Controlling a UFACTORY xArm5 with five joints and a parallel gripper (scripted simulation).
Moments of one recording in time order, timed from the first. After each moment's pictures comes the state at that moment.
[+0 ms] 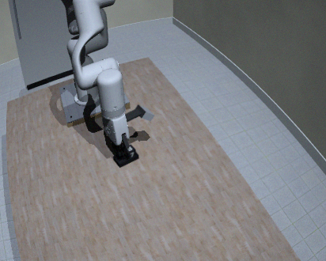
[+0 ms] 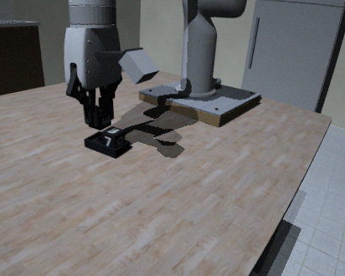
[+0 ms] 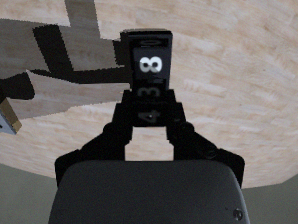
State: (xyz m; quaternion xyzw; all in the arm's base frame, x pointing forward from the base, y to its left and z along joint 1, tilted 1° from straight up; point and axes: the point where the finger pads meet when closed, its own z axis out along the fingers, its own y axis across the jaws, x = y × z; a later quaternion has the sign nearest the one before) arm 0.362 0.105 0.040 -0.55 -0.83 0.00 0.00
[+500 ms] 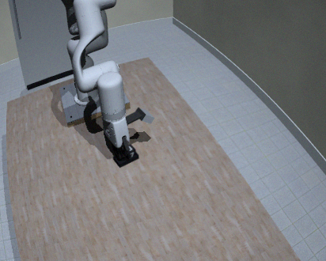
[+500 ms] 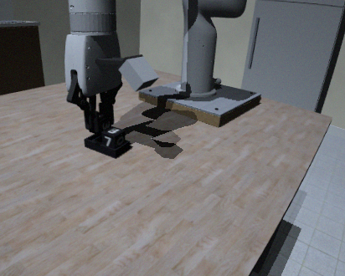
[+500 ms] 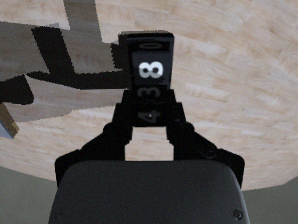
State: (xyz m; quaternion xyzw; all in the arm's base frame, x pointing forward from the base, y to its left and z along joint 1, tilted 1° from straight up) arm 0.362 0.105 0.029 -0.55 -0.83 0.00 0.00
